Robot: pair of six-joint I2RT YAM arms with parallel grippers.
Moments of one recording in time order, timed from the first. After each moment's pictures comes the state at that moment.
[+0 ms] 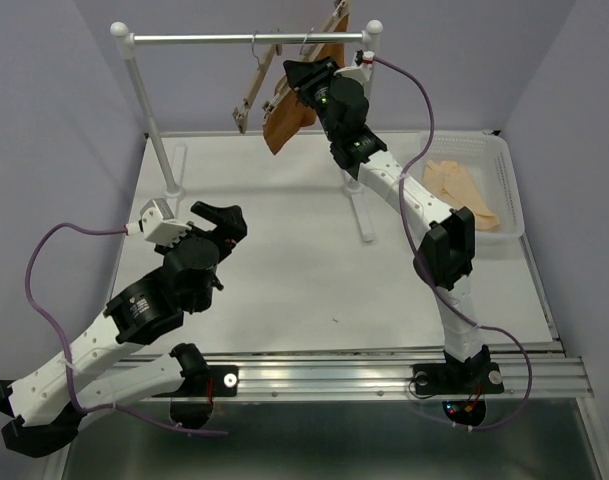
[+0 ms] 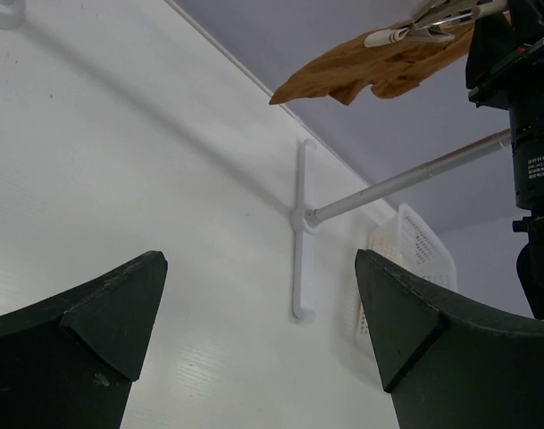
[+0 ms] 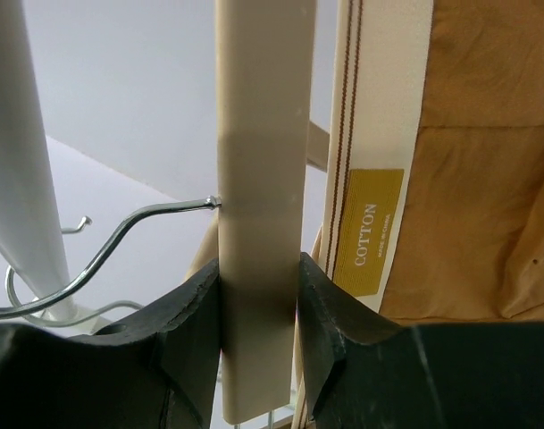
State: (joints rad) left arm -0.95 0.70 0.97 -0.62 -0.99 -1.08; right arm 0.61 2.19 2.22 0.24 0.30 0.97
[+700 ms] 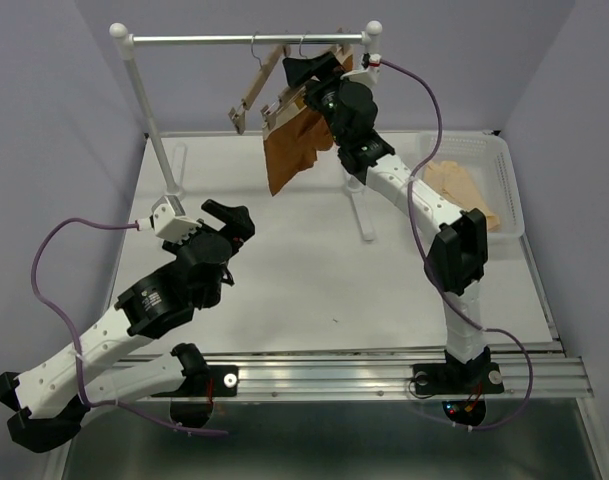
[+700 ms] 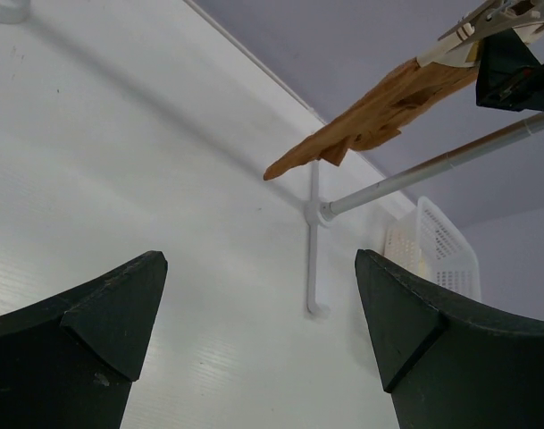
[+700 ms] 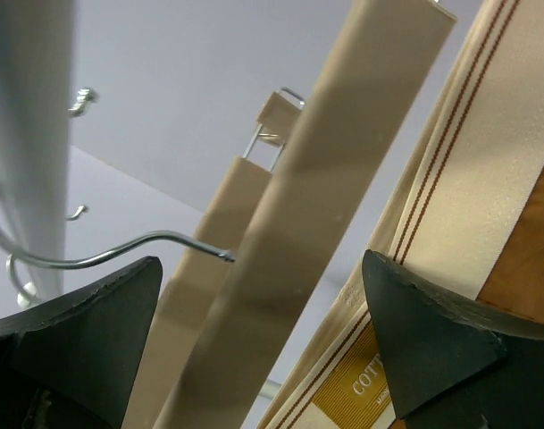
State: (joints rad) left arm -0.95 0.75 0.97 -0.61 -0.99 -1.08; right arm 0.60 2.11 2.08 0.30 0.29 0.92
